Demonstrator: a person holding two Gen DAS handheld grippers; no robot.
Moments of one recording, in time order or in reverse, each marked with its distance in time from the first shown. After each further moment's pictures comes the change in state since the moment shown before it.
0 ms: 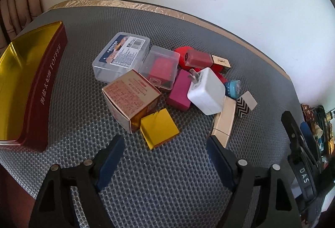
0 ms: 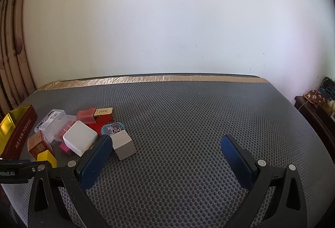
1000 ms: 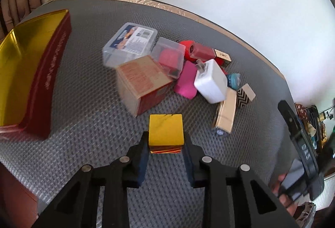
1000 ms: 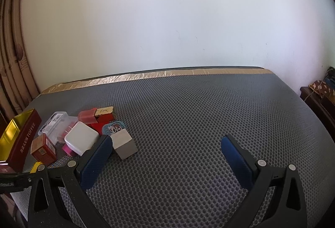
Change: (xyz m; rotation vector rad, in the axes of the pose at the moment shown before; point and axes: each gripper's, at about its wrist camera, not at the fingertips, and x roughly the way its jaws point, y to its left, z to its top) left arm 0.008 0.036 0.016 -0.019 0.011 -0.062; right arm 0.006 -0.010 -0.001 0.044 0.030 0.049
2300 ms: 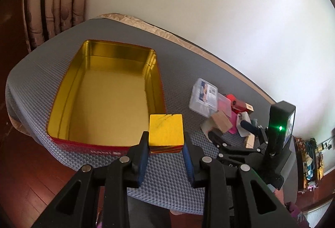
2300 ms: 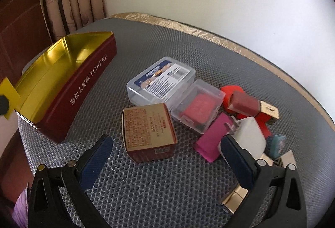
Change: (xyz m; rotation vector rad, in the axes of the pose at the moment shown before) left arm -0.125 0.111 -0.036 -0.148 -0.209 0.042; right arm 0.063 0.225 -0.021 -0.480 0.326 0.316
